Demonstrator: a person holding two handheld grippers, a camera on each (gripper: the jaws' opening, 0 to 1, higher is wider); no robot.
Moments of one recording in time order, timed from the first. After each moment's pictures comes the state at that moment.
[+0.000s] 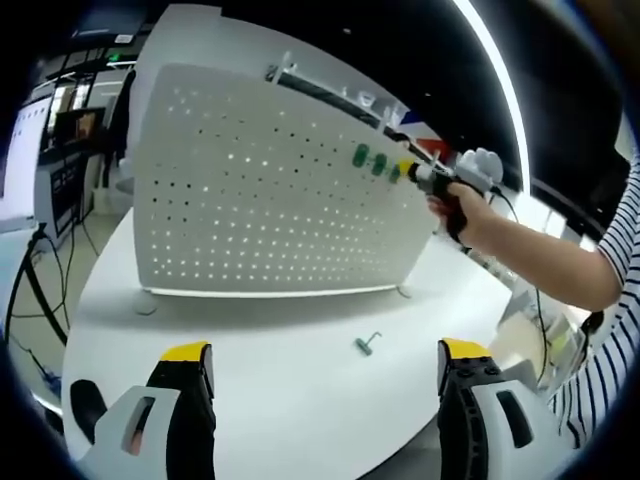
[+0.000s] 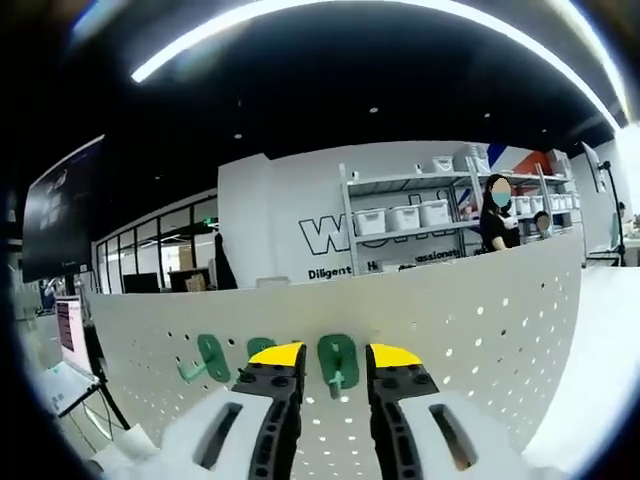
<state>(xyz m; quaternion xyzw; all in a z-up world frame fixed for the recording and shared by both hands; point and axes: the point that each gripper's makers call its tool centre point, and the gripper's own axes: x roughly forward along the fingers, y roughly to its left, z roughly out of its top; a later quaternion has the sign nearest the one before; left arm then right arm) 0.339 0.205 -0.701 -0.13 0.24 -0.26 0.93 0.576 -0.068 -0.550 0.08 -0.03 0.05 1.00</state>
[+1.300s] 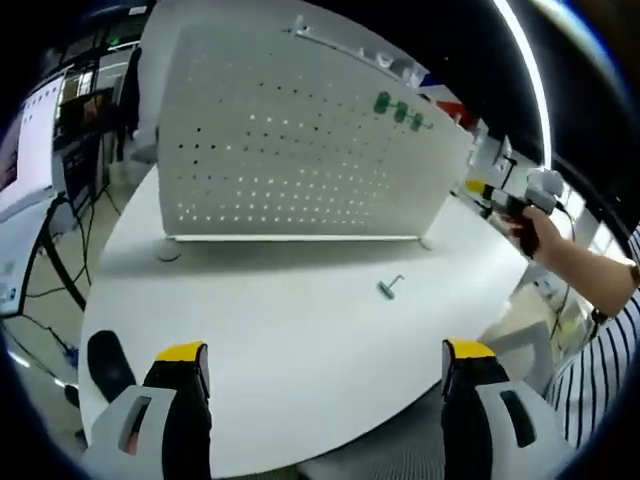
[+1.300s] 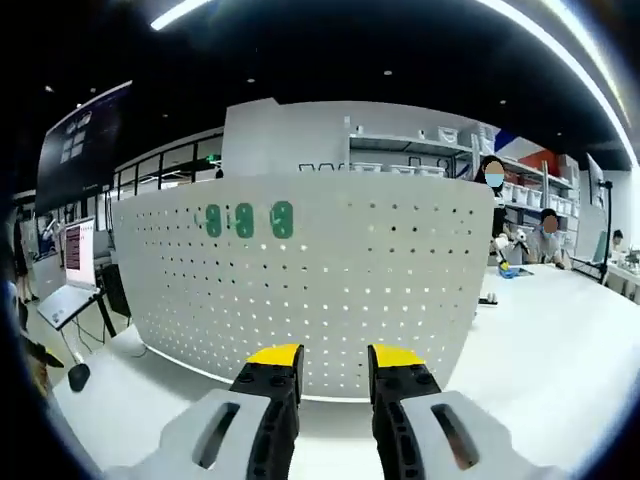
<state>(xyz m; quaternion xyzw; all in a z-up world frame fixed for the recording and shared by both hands) 0.304 0.229 -0.752 -0.09 0.34 -0.22 0.91 0.451 -0.154 -0.654 -0.01 0.11 0.04 0.99</state>
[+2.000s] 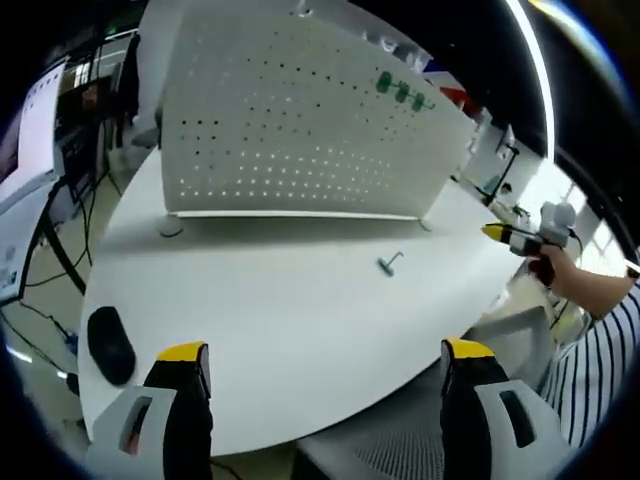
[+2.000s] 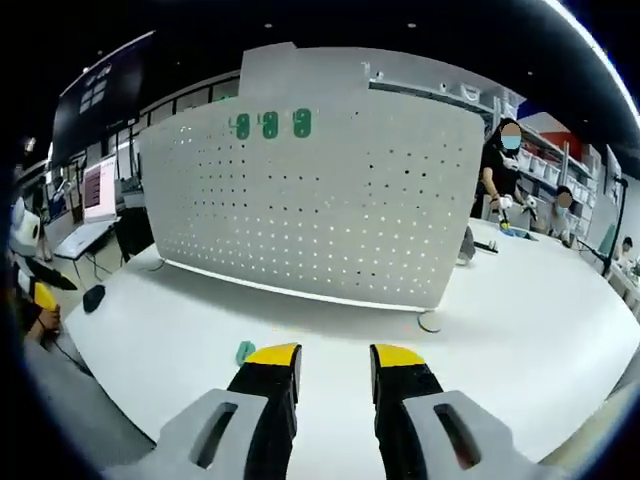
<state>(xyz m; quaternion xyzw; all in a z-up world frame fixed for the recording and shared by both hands) 0.281 0.233 -0.763 -0.09 0.37 -0.22 0.90 0.356 -0.152 -0.733 -0.07 0.24 0.10 0.96</state>
